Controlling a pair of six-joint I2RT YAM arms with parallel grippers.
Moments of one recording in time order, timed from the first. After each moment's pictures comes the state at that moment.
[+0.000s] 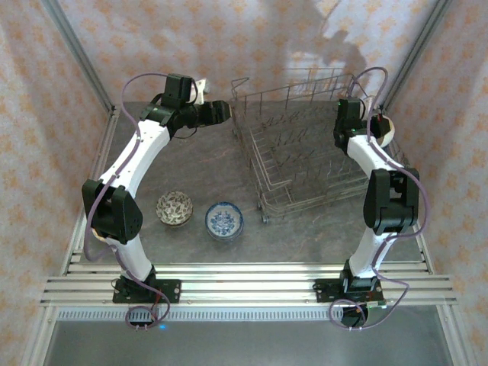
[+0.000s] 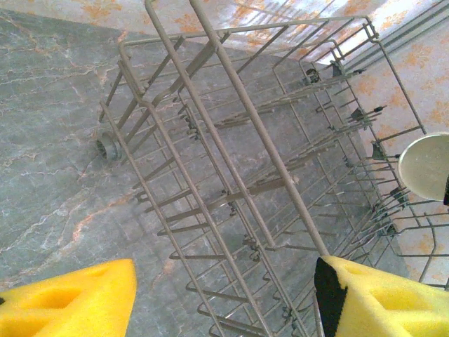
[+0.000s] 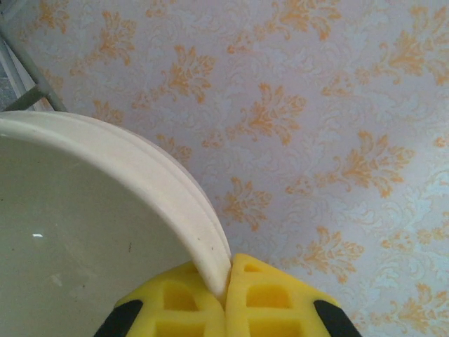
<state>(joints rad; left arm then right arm) -0.23 1.79 1.76 -0.63 0.39 -0.44 0.03 1.83 1.38 -0.14 1.17 -0.49</state>
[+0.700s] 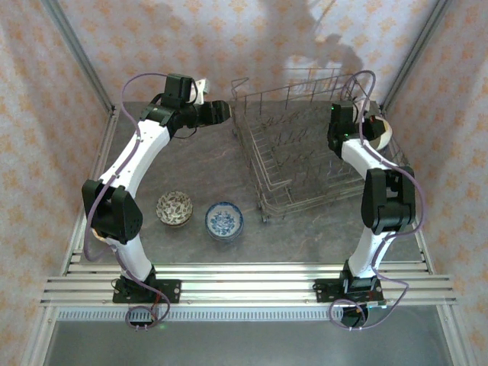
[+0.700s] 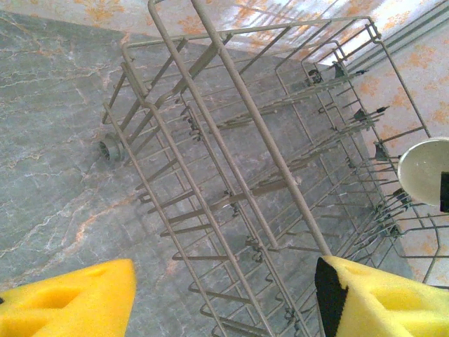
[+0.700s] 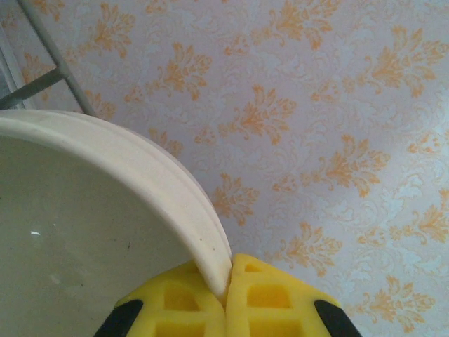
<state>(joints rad) -0.23 1.79 1.76 -0.63 0.39 -0.43 0.08 1.84 1.31 -0.03 1.25 -0.60</state>
